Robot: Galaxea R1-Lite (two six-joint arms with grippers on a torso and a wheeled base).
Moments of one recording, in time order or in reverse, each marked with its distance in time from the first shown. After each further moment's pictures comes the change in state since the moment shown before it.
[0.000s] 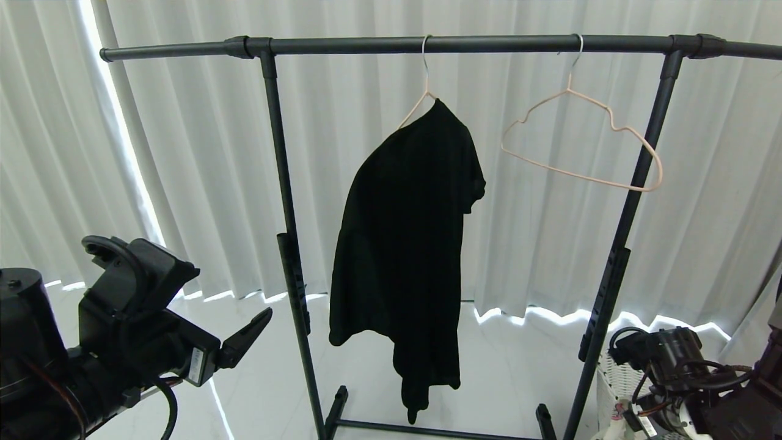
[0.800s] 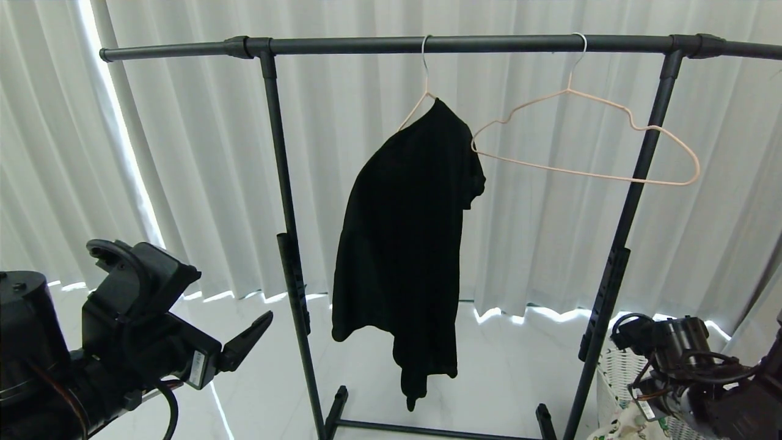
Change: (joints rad) left arm -0.001 0.005 0.008 0.000 -0.002 0.003; right arm -0.006 -0.031 -0.016 -0.066 -0.015 -0.030
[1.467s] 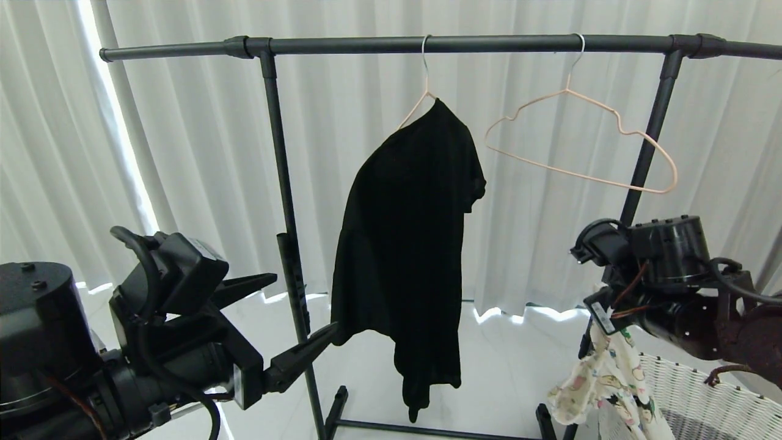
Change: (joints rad) left arm -0.206 0.024 -0.066 -0.001 -0.177 -0.190; right arm 0.284 -0.327 -0.441 0.477 -0.002 -0.035
